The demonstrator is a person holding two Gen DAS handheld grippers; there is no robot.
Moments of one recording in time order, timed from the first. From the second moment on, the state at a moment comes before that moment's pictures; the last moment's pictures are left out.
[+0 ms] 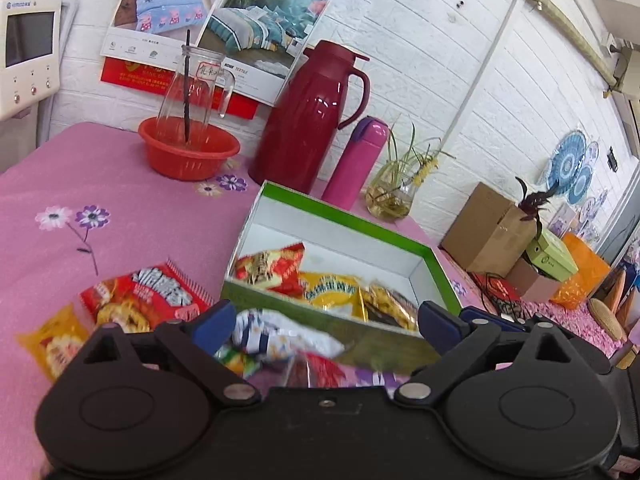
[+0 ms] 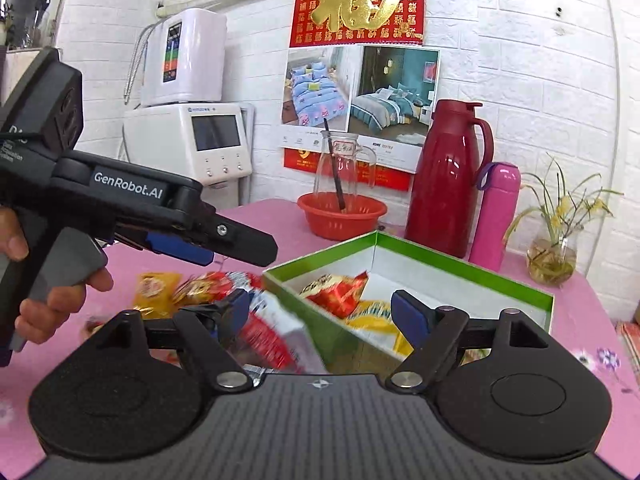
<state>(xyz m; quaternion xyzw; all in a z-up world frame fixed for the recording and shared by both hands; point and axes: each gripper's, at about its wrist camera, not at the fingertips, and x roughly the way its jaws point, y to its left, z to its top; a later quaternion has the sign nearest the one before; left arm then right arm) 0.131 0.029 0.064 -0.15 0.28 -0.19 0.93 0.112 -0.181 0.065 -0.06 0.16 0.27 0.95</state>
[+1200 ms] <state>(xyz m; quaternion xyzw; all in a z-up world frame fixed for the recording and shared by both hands) 0.162 0.024 0.003 -0.12 0.38 -0.24 0.89 0.156 -0.148 -0.001 0.10 0.34 0.36 0.86</state>
